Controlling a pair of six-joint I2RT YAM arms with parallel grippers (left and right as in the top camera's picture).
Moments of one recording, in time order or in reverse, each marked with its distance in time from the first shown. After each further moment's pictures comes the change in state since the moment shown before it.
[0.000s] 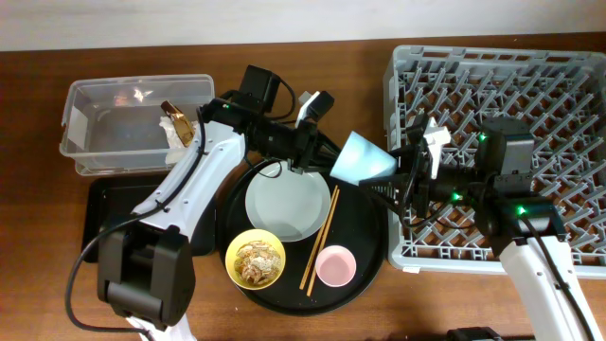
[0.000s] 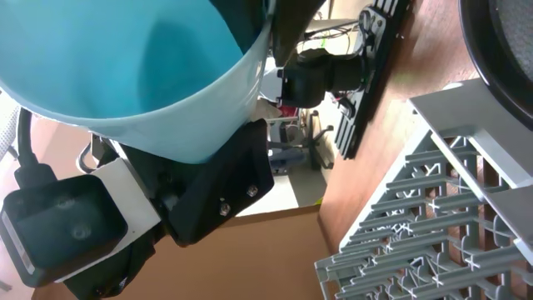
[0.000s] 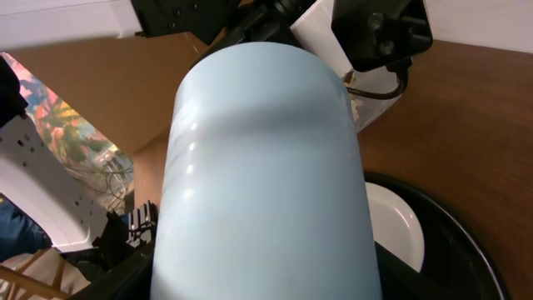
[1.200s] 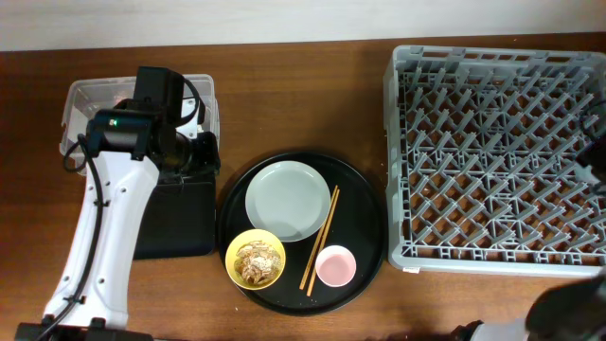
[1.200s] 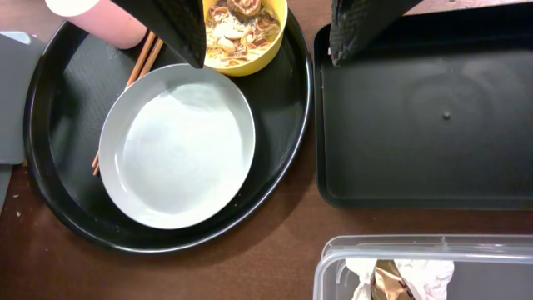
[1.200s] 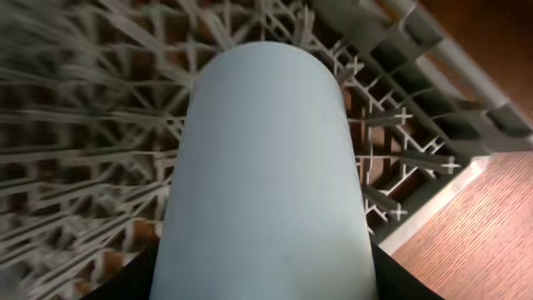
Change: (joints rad) left arm 0.266 -0.329 0.007 -0.416 -1.329 -0.004; right arm -0.702 0.483 0.681 -0.721 1.161 0.340
